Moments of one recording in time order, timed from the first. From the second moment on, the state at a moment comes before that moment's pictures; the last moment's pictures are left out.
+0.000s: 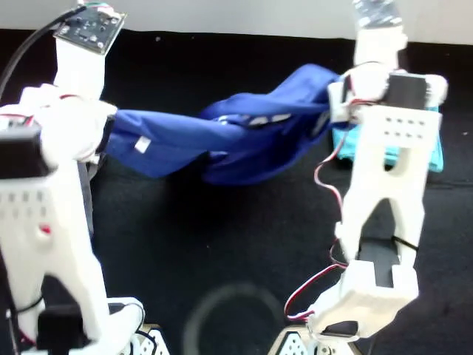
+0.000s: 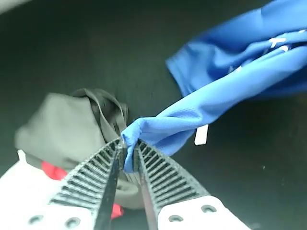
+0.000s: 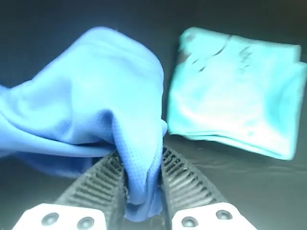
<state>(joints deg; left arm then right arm) -9.5 -22.2 -21.1 92.5 -24.3 1.7 8.7 -44.4 95.7 12.4</state>
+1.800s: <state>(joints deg) -4.1 -33.6 52.5 65.5 -24.3 -1.1 -6.2 -3.0 92.3 16.7</state>
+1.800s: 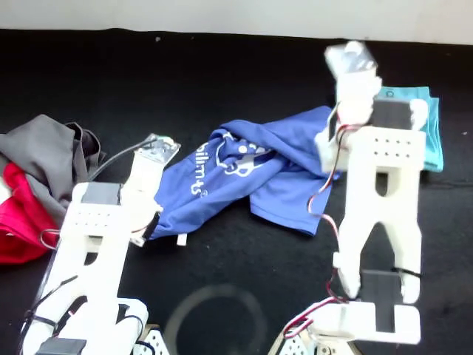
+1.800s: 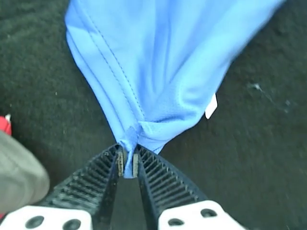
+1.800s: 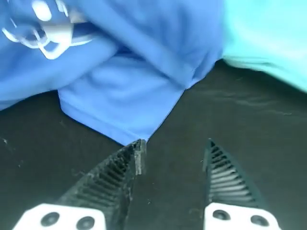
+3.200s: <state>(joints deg) -4.2 -33.6 55.8 60.4 -24.3 -1.2 3.5 25.7 64.0 16.7</state>
